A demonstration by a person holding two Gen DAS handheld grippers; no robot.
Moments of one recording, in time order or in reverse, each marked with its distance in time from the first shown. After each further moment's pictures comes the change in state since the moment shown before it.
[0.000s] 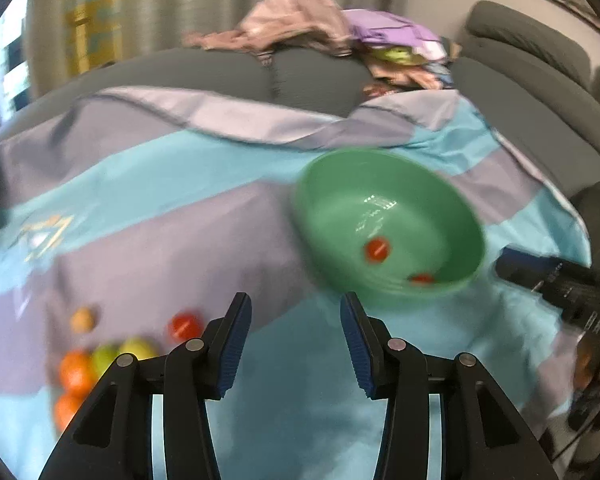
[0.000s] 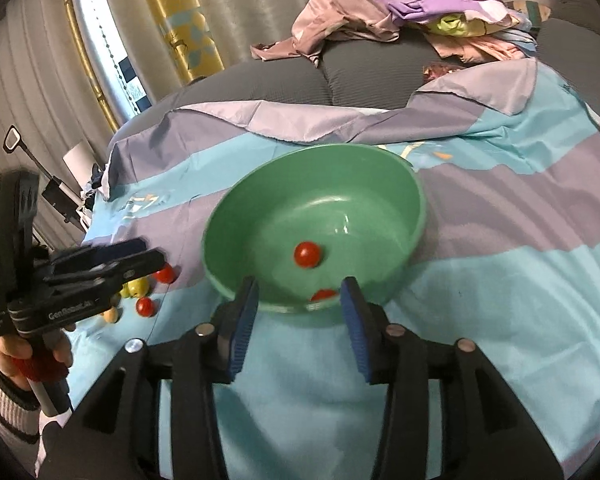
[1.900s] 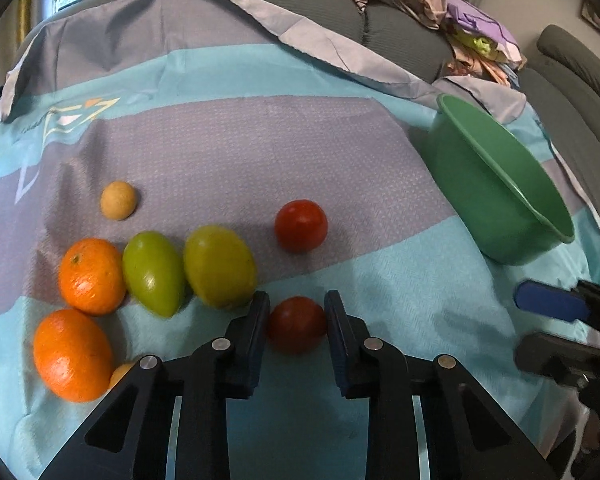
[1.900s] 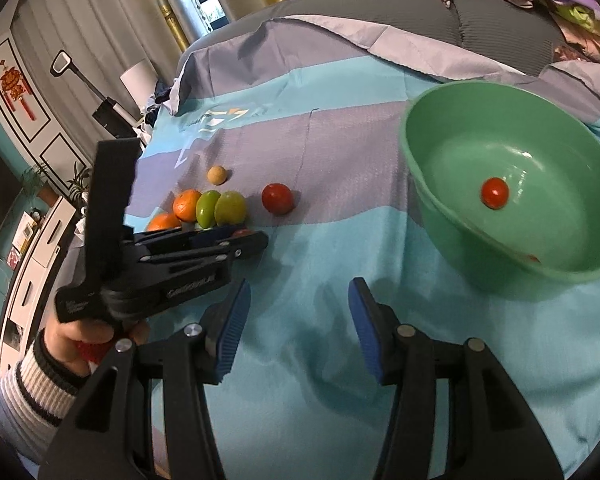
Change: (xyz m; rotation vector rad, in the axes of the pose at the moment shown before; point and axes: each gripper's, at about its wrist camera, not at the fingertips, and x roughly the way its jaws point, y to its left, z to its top) left arm 0.047 0.078 -0.053 -0.194 0.103 0.007; right arm 0.086 0.120 -0.025 -0.167 0.229 0.194
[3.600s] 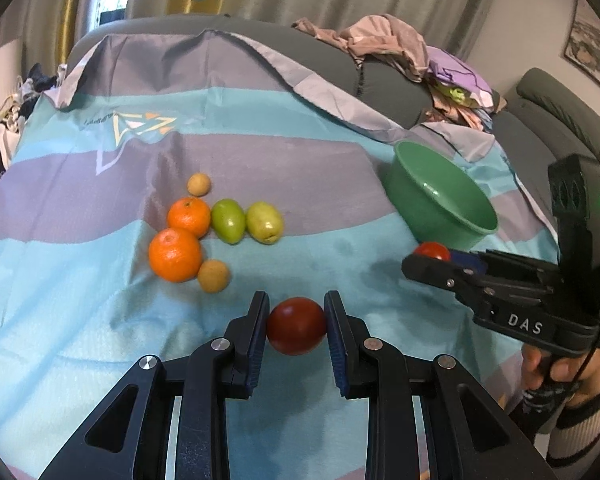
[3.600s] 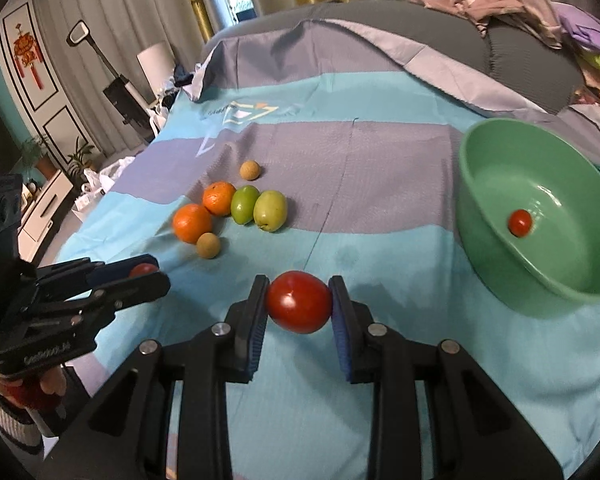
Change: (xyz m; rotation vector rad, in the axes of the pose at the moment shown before) left arm -0.112 0.010 -0.052 -0.064 -0.133 -0.046; right arm -0.011 0.047 -0.004 -0.089 -0.026 -0.035
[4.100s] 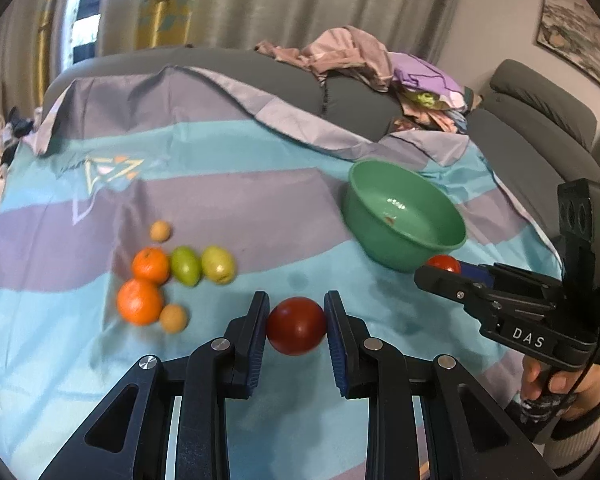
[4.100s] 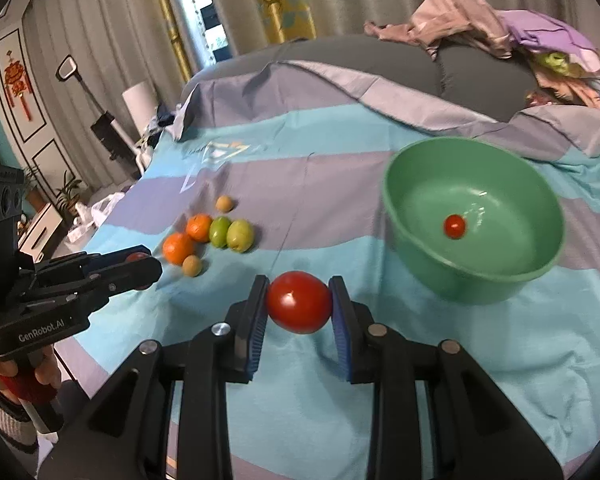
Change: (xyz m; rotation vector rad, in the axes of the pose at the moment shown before) left arm -0.007 -0.045 0.024 0.092 -0.053 -0.028; right arm -0.055 -0.031 -0.010 0.062 -0.131 -0.071
